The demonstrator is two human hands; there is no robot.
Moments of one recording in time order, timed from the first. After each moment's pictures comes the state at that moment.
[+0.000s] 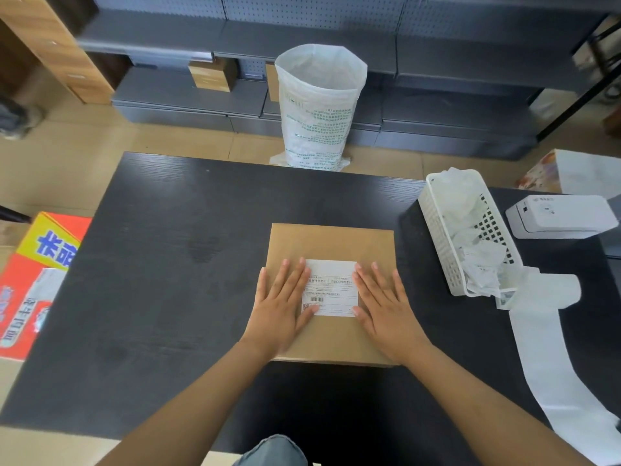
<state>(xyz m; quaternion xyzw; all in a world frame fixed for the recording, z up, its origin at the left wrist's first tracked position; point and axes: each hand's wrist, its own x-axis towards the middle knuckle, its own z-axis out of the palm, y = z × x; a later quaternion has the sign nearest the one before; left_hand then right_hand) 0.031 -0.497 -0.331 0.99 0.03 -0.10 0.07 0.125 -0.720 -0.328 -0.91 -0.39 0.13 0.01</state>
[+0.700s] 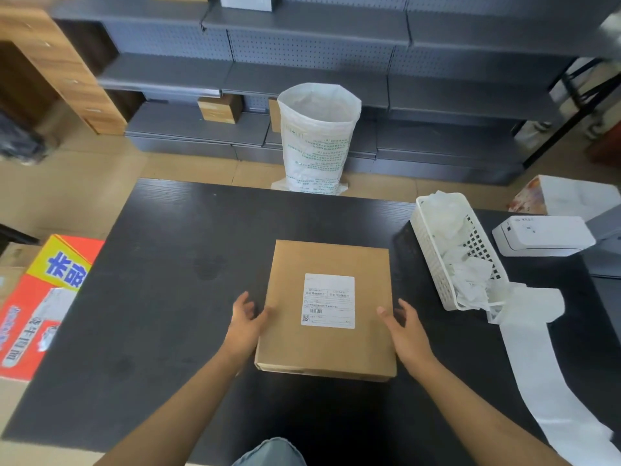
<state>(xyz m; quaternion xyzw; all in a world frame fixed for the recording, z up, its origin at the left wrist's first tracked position) 0.007 -0.467 -0.317 0.63 0.42 -0.05 0.65 0.117 -0.738 -0.318 -0.82 0.13 0.27 0.49</state>
